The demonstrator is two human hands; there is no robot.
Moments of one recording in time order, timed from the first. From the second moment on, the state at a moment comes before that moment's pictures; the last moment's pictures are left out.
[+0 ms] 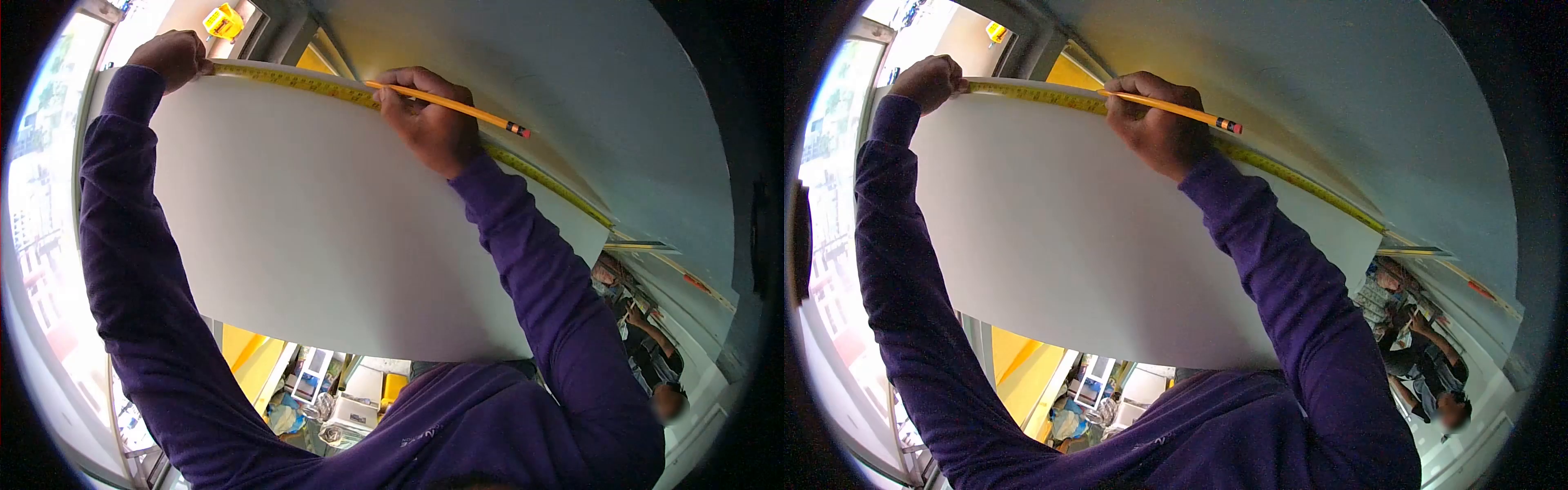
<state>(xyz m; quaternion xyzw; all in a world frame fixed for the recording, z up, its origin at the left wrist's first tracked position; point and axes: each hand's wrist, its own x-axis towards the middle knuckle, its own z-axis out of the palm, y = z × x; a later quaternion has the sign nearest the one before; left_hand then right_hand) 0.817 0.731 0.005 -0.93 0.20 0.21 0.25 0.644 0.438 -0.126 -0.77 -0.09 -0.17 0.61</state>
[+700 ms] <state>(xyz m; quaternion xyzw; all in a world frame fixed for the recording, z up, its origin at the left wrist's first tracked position) 0.816 0.728 0.005 -0.93 0.22 0.19 0.25 0.641 0.433 -0.123 -0.80 -0.07 -0.07 0.59</state>
